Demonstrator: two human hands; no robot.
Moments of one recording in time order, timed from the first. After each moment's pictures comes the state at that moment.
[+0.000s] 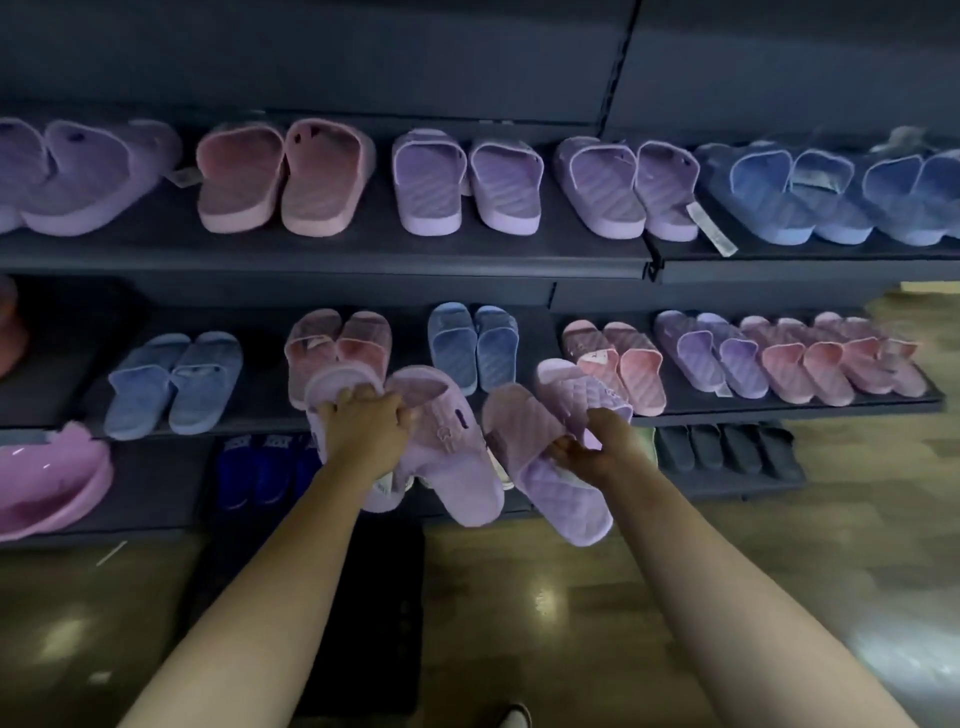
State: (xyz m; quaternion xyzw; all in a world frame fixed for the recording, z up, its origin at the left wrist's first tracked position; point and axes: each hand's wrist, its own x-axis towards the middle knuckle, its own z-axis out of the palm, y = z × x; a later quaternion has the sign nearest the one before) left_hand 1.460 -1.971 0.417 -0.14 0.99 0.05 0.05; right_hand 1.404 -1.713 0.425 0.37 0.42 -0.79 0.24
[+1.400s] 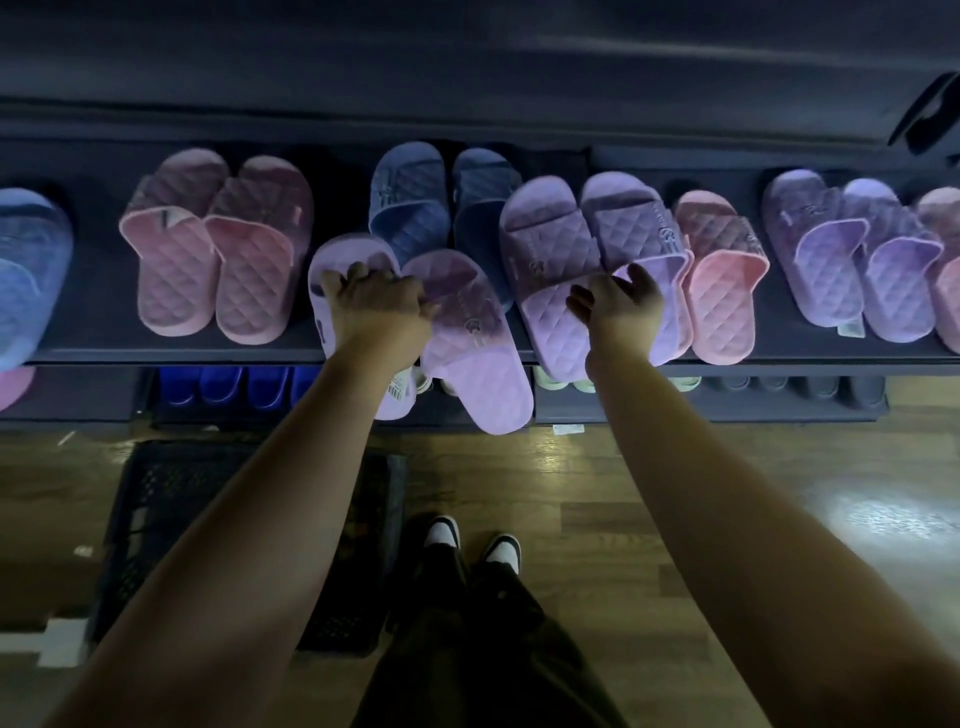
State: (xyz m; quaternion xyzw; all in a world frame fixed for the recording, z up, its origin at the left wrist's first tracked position) left_hand 1.256 -1.921 0.263 -0.12 0.99 0.01 0.08; right_hand 1.196 -1.715 0.259 0.31 0.60 -0.74 0.03
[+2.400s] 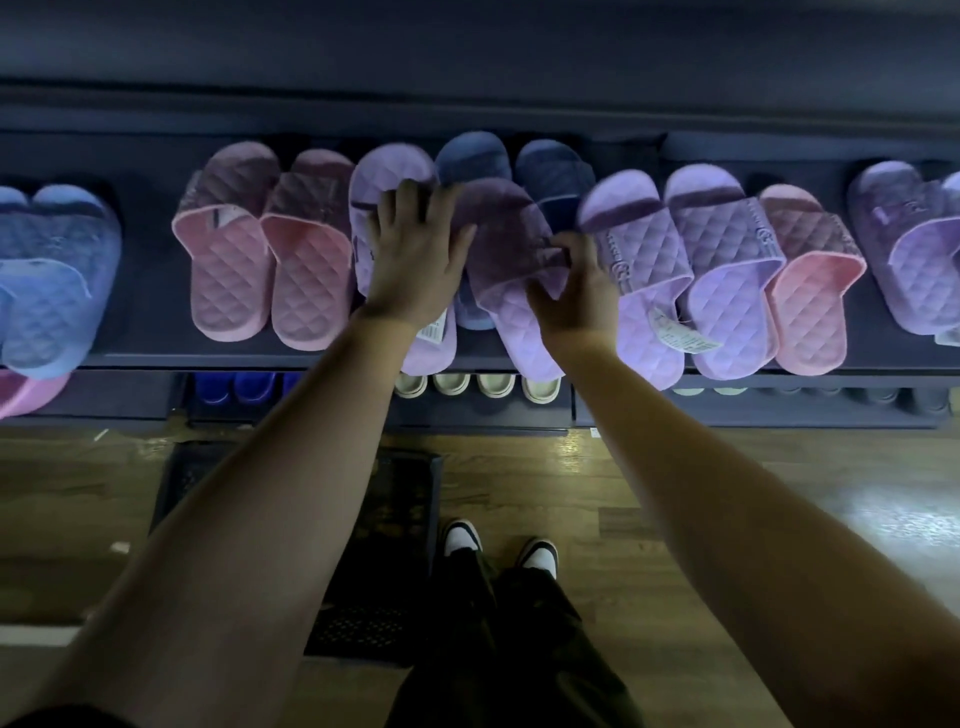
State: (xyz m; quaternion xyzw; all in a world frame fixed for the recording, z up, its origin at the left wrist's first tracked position) left_hand 1.215 -1.989 0.238 -0.07 0.99 0.08 -0.12; right_hand 1.203 -1.814 0.235 -0.03 0.92 -0.39 0.04
